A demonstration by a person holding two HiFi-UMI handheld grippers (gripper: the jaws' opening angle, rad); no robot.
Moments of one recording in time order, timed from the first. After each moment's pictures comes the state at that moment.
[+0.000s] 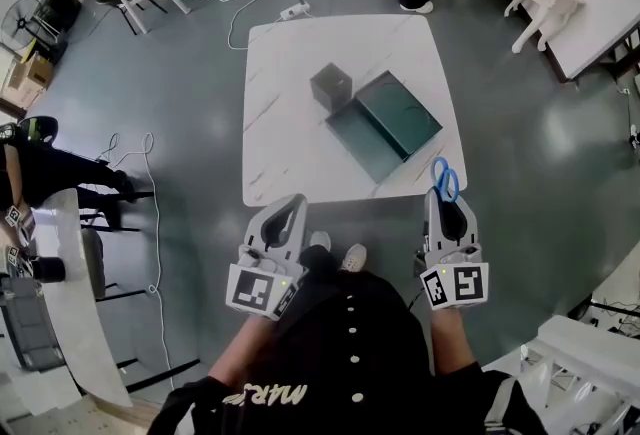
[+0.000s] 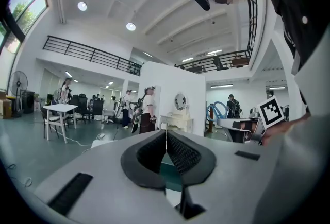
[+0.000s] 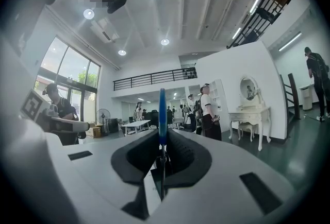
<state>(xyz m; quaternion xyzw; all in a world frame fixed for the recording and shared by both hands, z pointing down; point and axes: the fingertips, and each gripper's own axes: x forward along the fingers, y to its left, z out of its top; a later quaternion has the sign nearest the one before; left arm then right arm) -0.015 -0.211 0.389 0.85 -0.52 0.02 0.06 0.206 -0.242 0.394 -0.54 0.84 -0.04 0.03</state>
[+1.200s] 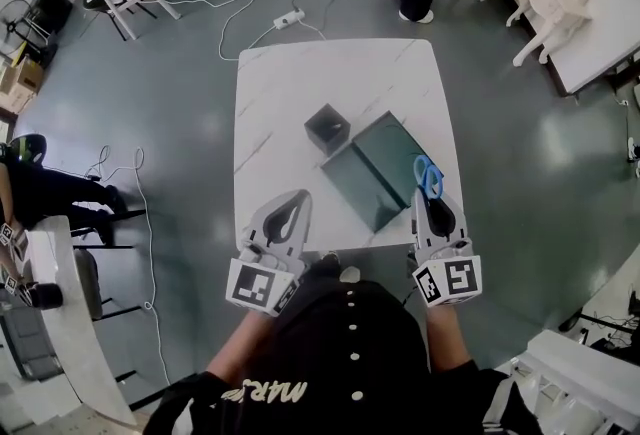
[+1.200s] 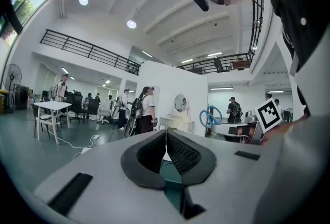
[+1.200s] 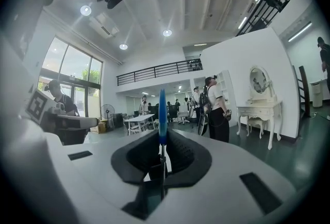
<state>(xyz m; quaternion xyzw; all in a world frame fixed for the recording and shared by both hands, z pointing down) -0.018 -0.385 0.392 0.86 -0.50 0.01 0.07 0.173 -0.413 0.409 -0.51 0.86 -0.07 0.00</state>
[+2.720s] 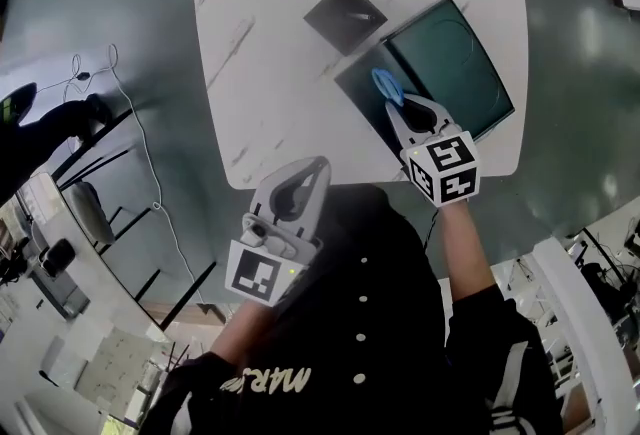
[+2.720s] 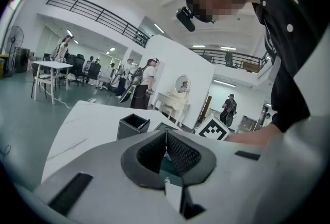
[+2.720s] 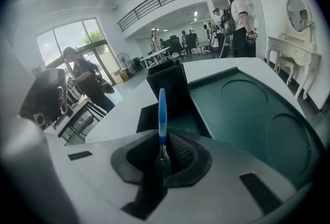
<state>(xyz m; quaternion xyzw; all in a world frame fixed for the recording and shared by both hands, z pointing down) -0.031 -0.435 0.576 0.84 -0.47 0.05 0.25 0.066 -0.499 0.729 -0.32 0.85 -0.30 -0.29</state>
